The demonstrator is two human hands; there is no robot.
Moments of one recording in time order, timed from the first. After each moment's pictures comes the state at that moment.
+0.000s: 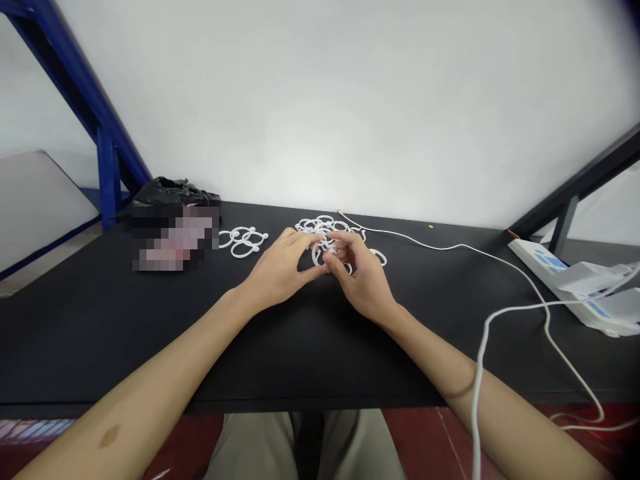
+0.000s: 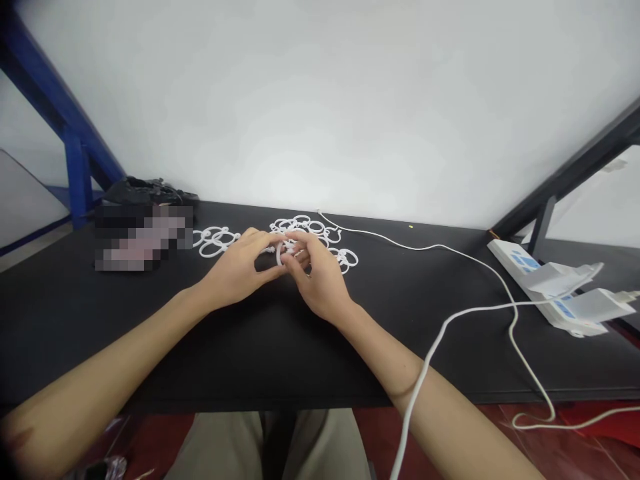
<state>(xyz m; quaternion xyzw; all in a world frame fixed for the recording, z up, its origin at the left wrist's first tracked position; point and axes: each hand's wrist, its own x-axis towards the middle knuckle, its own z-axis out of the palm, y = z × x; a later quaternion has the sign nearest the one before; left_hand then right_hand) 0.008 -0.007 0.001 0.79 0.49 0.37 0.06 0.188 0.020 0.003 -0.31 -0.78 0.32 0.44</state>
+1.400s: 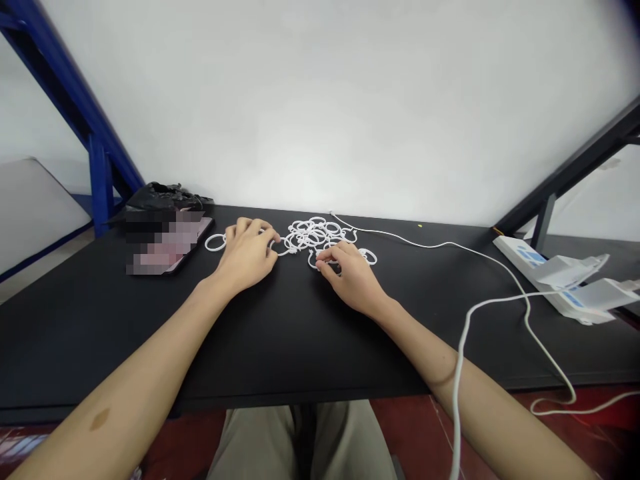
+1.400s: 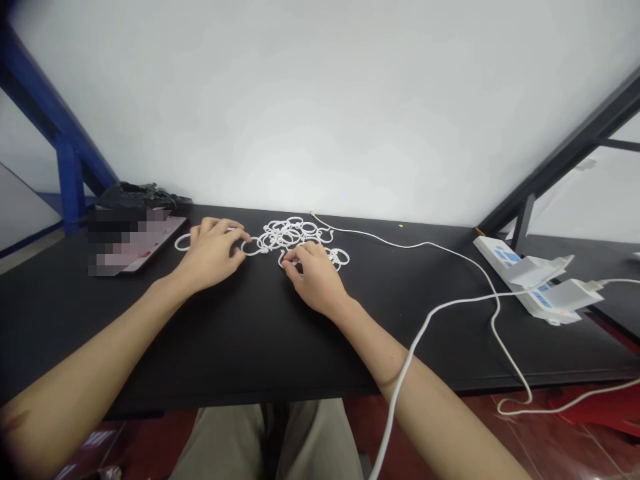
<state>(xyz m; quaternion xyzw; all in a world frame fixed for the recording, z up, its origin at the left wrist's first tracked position) -0.032 0.008 -0.005 0.72 0.65 0.21 -0.10 0.196 0.029 -0.004 -0.38 -0.86 0.14 0.31</state>
